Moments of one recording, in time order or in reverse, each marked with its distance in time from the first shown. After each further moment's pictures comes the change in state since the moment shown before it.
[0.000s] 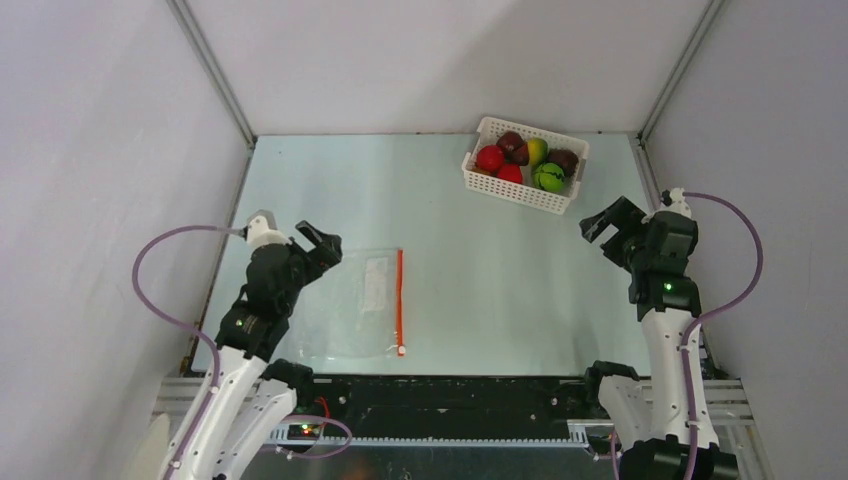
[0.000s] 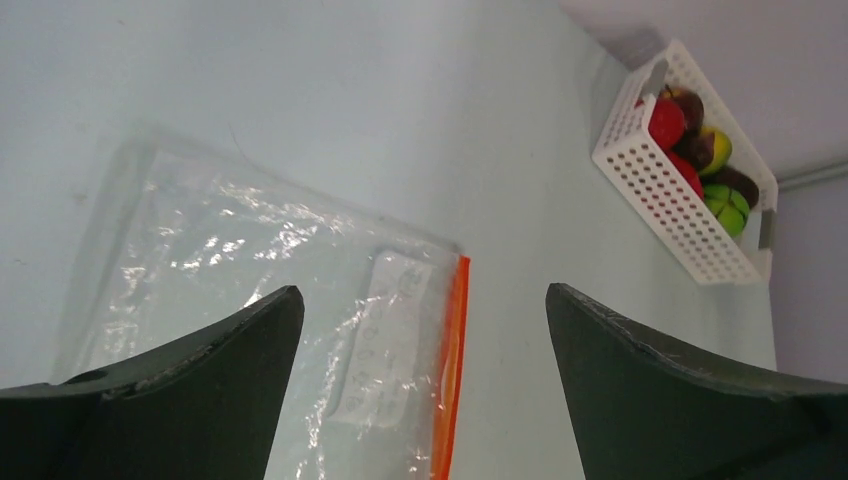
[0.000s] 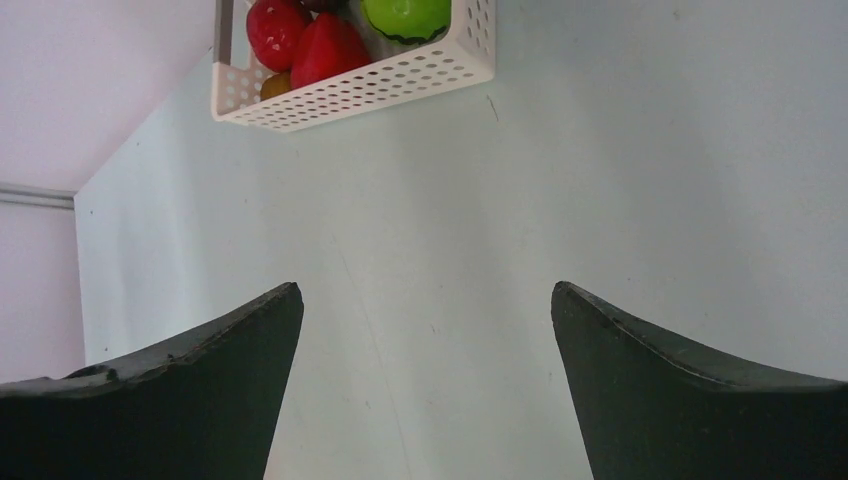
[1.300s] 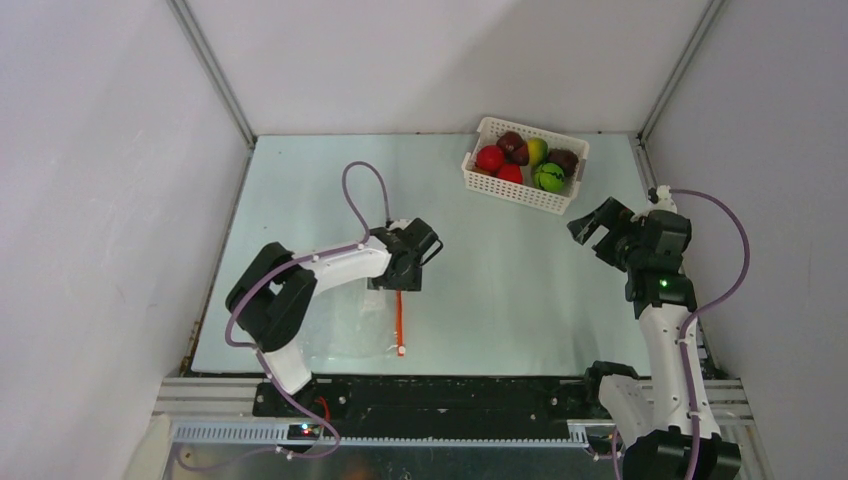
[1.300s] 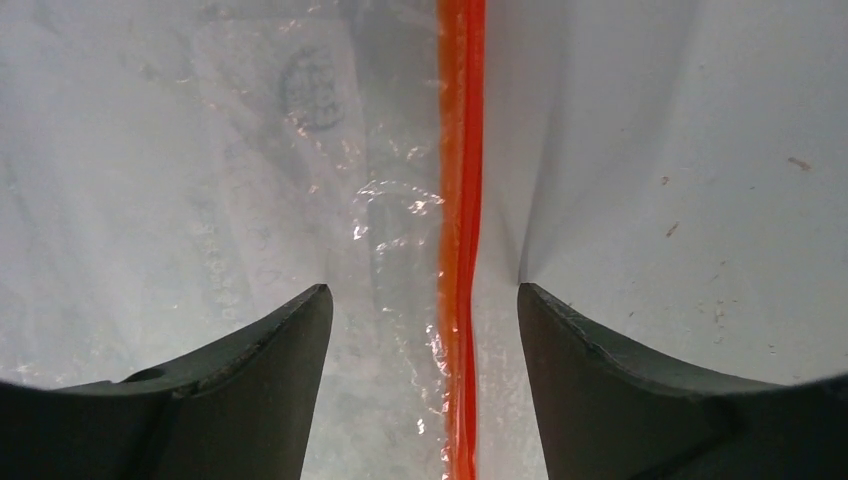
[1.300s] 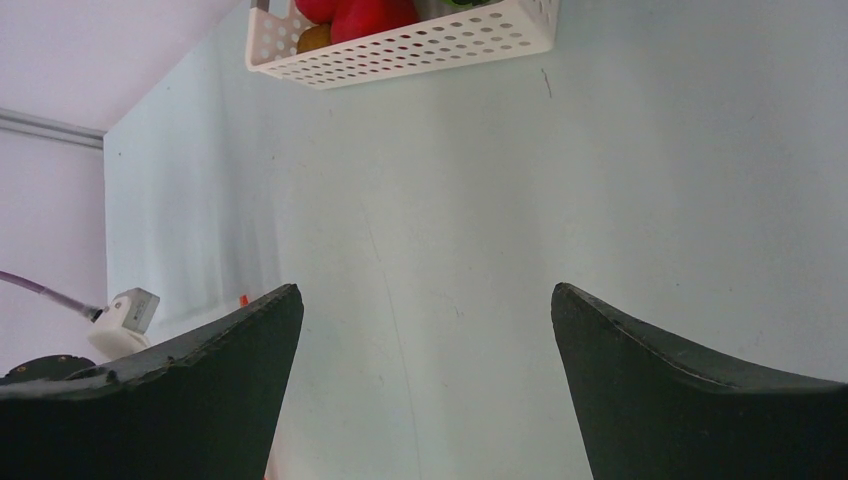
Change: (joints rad) left arm -0.473 1.154 0.444 -0.258 -0.089 0.012; right arm 0.018 0.025 -0.025 0.048 -0.106 -0.022
